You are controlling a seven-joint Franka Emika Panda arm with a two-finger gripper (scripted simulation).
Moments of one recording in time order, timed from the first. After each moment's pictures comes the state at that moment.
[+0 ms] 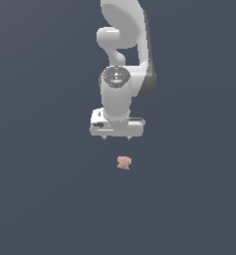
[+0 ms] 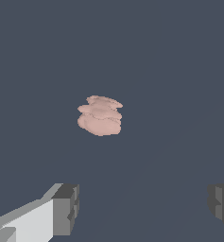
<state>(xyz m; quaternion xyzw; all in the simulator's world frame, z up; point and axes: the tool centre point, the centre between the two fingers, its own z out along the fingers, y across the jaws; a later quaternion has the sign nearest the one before) -0.004 -0.003 0.150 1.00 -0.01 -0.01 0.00</state>
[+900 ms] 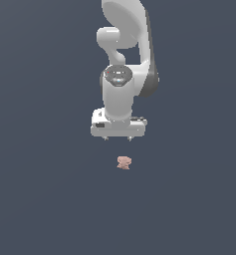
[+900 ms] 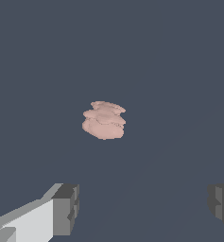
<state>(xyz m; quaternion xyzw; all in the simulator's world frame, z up) 0.003 0.001 0.157 1.00 0.00 -0.01 0.00</state>
